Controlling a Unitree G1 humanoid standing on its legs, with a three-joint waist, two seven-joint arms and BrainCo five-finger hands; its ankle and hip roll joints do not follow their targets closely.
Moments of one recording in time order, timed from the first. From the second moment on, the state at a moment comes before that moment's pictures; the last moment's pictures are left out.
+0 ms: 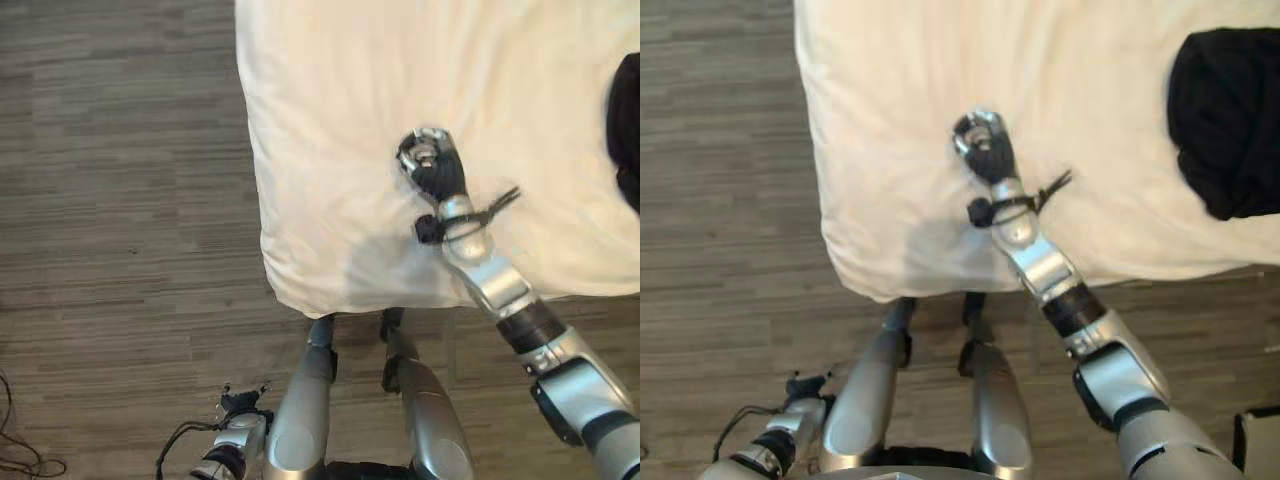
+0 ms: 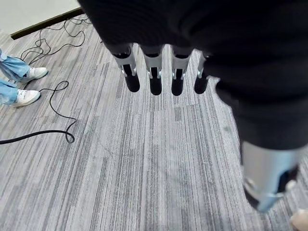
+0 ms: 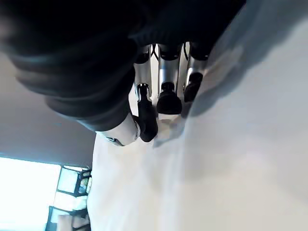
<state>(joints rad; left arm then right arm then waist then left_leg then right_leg) -0.19 0.25 -0.34 1.10 -0.50 0.04 0.47 -0.70 -0.36 0.43 0.19 0.17 -0.10 -0.43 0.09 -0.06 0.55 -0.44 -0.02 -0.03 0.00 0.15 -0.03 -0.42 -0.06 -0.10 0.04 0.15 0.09</state>
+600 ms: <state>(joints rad) -0.15 0.29 -0.30 1.09 -0.50 0.03 0.50 -0.31 -0.30 0.17 0.59 0.20 -0.31 -0.55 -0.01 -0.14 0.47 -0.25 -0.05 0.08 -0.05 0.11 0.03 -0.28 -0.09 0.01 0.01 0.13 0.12</state>
